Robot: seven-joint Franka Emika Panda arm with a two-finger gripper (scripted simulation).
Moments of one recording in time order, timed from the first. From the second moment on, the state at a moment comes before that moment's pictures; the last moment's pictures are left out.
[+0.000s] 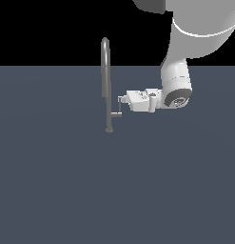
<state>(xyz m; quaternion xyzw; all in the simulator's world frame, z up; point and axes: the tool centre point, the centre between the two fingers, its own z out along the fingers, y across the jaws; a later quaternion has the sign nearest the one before) 0.126 -0.011 0.149 -0.51 0.49 0.51 0.49</state>
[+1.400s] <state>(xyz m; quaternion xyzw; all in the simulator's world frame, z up) 0.079 -0.012 0.157 -0.51 0.49 0.50 0.50</state>
